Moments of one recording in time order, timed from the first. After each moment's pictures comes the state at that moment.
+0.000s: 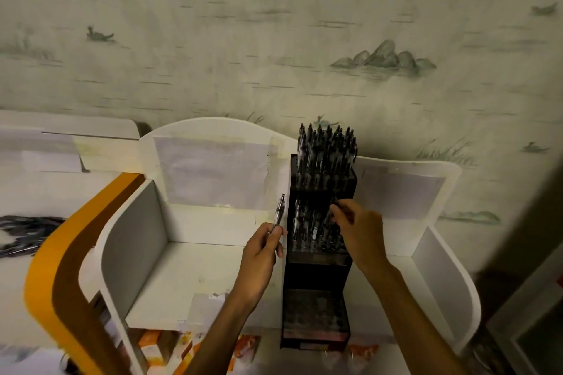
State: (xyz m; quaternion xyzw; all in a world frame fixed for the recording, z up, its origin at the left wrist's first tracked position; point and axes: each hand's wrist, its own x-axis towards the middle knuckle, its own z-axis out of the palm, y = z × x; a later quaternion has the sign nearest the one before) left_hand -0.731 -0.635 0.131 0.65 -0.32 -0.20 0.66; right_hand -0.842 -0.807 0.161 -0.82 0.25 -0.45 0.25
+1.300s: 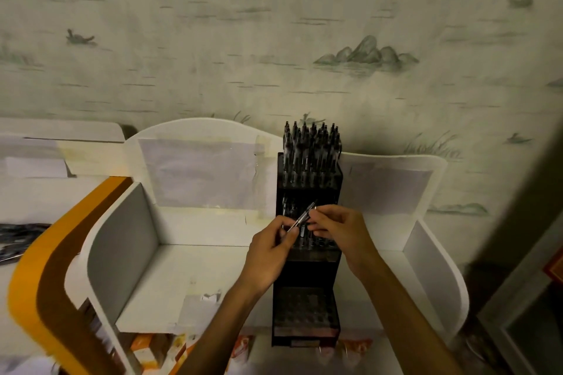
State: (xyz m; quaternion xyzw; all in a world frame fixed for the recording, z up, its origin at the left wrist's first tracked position) left_hand -0.743 -0.665 0.135 0.69 -0.41 -0.16 0.57; right_hand -0.855 -0.790 0.175 -0.68 0.23 -0.32 0.62
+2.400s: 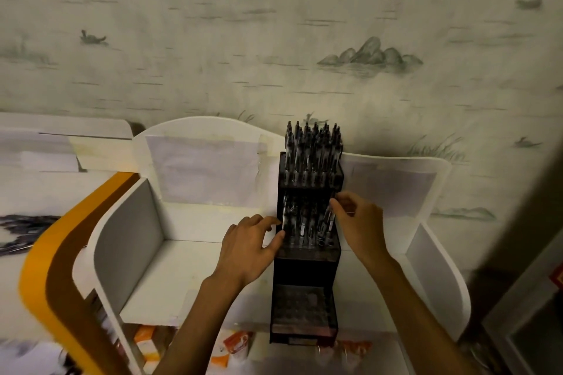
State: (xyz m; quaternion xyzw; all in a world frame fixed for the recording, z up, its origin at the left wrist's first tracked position) left_hand -0.719 -0.640 0.144 0.84 -0.47 0.07 0.27; right_hand -0.861 -0.825 0.172 -0.80 0.25 -0.46 0.29
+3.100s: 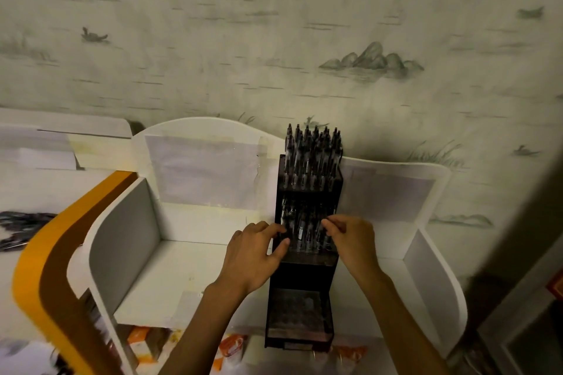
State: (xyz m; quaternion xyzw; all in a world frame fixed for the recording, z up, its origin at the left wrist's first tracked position) left_hand -0.730 -0.645 0.141 0.83 -0.47 0.04 0.28; right_hand -0.862 -0.819 0.151 -0.84 0.30 -0.37 0.27
